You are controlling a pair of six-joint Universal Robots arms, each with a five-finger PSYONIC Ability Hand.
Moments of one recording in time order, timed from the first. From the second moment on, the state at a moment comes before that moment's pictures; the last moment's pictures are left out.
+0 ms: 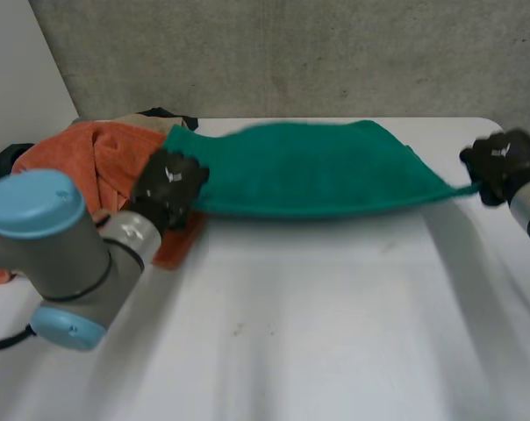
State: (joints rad) left arm 4.29 -2.02 -1.61 3.55 -1.44 3.68; right arm 1.62 -1.17 1.50 -0.15 1.34 2.47; left_hand 1.15 1.19 1.20 1.20 1.02; right_hand 1.14 1.18 1.19 1.20 1.02
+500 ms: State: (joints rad) left arm 4.40 -2.11 -1.66 3.55 -1.33 3.67; right arm 1.55 -1.12 1.54 -0.15 1.29 2.48; left_hand 0.63 0.63 0.63 0.63 0.45; right_hand 1.14 1.18 1.19 1.20 1.02
